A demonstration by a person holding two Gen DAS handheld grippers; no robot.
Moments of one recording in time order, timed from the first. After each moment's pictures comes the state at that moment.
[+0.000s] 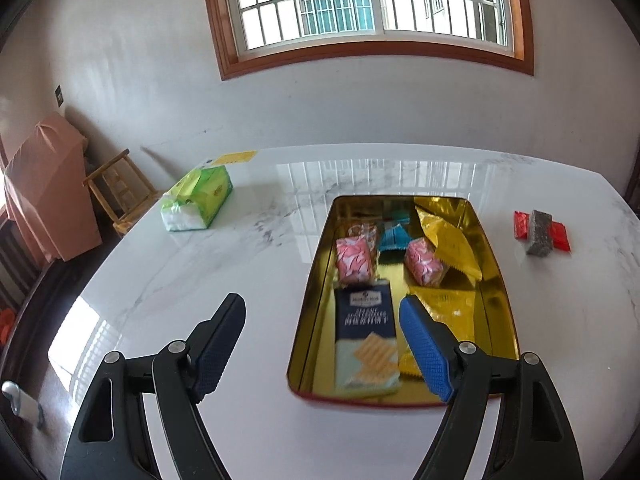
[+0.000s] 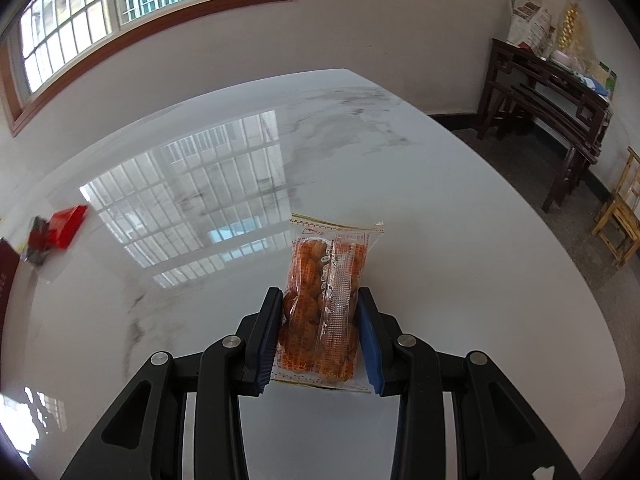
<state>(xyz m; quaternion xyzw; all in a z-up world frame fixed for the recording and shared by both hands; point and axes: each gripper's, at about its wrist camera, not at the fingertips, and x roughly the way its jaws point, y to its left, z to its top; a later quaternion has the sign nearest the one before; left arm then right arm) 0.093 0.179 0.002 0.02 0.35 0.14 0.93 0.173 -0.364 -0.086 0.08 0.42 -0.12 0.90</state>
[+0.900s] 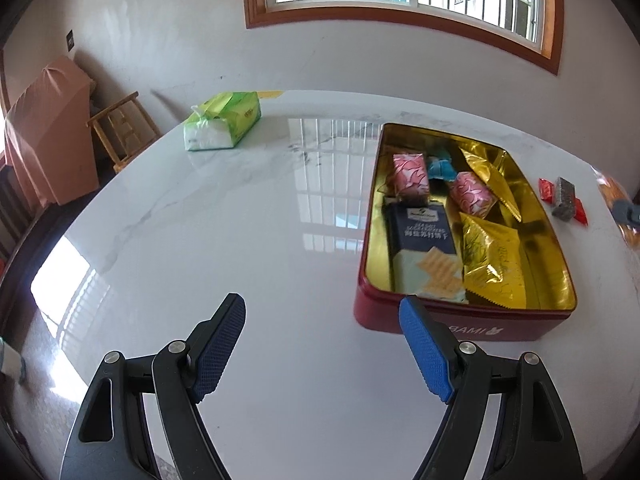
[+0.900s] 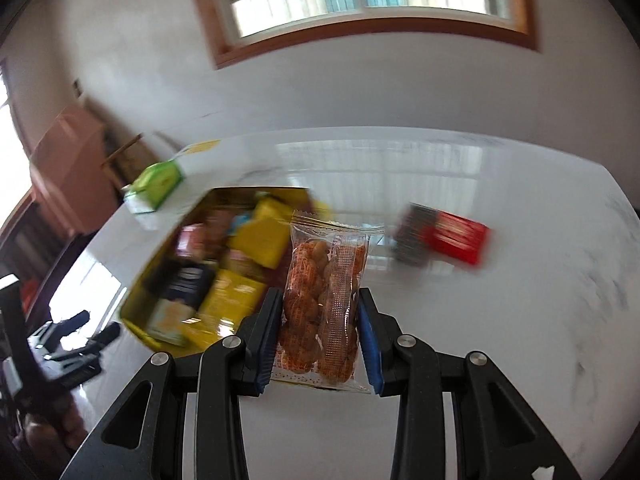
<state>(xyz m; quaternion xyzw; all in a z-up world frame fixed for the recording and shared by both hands) 0.055 0.232 -0.053 -0.05 0.40 0.15 0.90 0.176 -0.039 0.002 0.01 0.39 0.21 0.89</state>
